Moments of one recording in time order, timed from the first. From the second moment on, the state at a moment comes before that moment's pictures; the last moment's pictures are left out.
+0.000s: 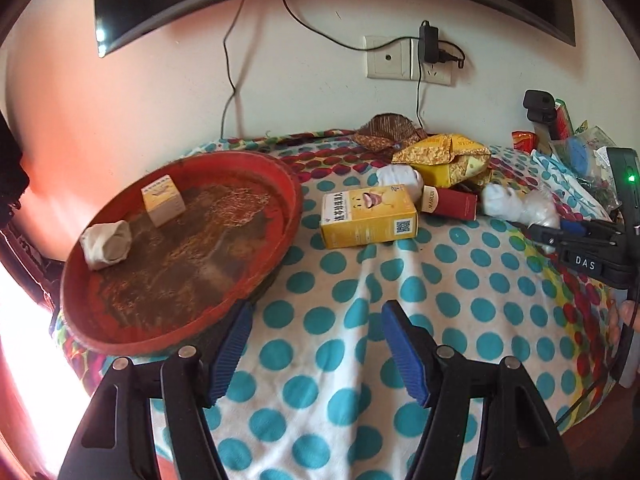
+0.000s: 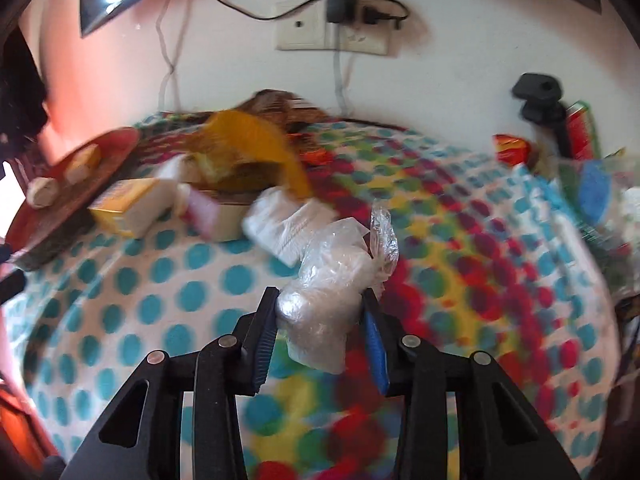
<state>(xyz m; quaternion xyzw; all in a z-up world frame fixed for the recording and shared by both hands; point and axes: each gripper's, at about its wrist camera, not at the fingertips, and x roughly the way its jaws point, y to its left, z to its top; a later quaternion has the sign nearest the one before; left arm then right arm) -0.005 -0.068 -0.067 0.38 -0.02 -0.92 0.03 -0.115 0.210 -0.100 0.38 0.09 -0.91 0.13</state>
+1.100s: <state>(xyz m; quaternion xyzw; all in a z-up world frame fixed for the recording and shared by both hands) -0.156 -0.011 -0.077 0.52 -0.34 -0.74 -0.26 -0.148 0.237 -0.112 0.43 0.07 -0.89 0.10</state>
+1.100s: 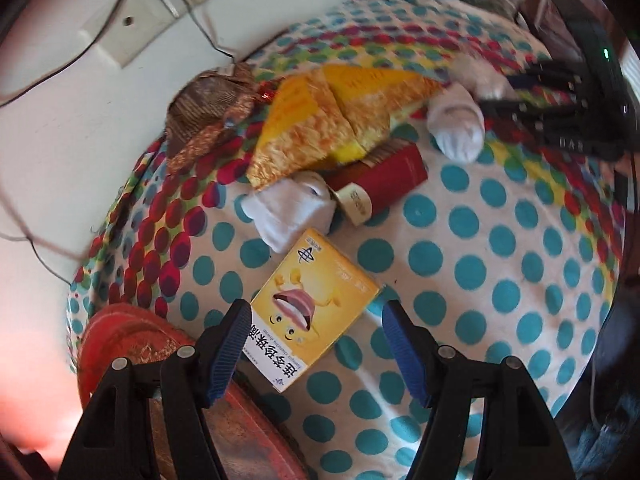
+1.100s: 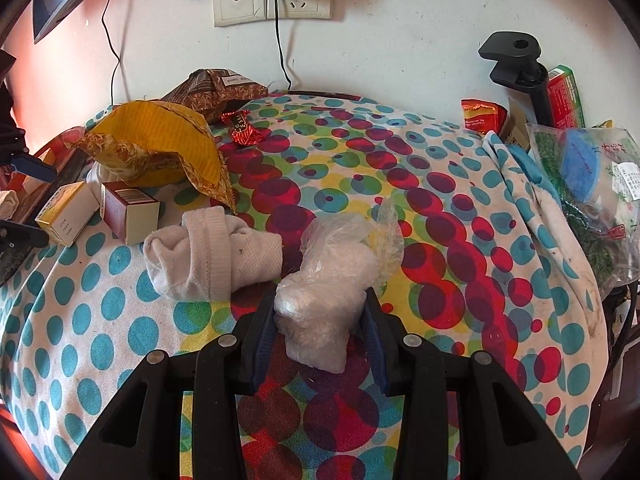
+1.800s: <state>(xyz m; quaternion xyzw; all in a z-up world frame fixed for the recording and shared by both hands) -0.145 0.007 -0.069 0.51 -0.21 -0.78 -0.31 -0.148 0.236 -0.111 0.43 0.07 -0.89 0.10</state>
